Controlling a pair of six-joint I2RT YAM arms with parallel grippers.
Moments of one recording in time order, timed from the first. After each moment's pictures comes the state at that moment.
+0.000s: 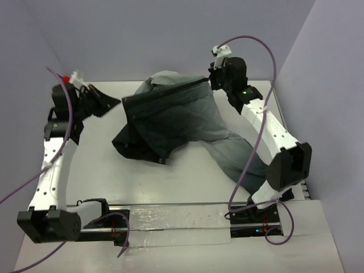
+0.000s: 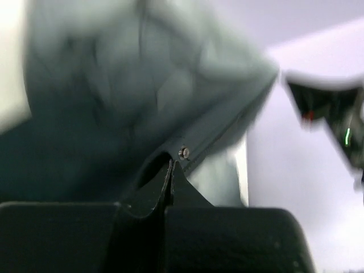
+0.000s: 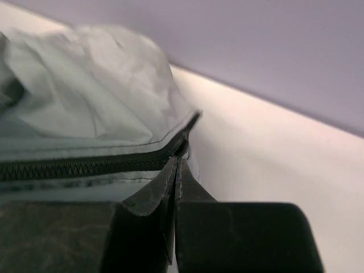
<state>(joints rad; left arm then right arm) 0.00 1.14 1.23 -0.47 0.45 -0.73 0.33 1.61 1.55 -0.21 -0.02 -0.07</state>
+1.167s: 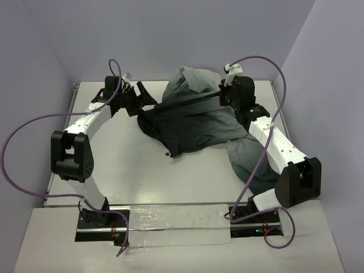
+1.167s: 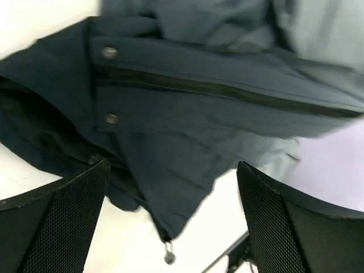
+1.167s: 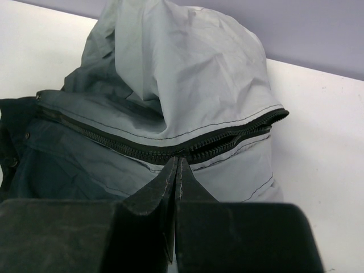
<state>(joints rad) -0.20 1.77 1.39 -0.31 0.48 -0.64 0.29 1.42 1.20 -0.10 0.00 0.01</state>
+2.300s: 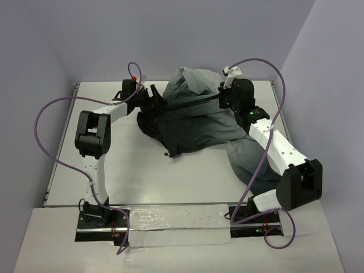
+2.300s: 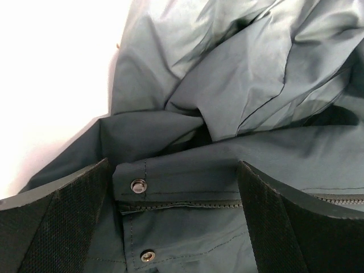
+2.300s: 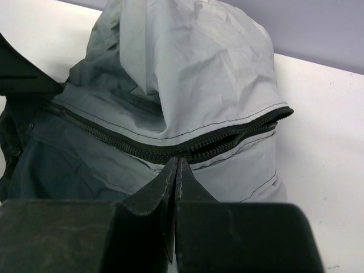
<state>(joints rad) -0.23 2.20 1.57 0.01 0.54 -0.57 0.30 1.39 1.17 -0.10 -0.01 0.01</state>
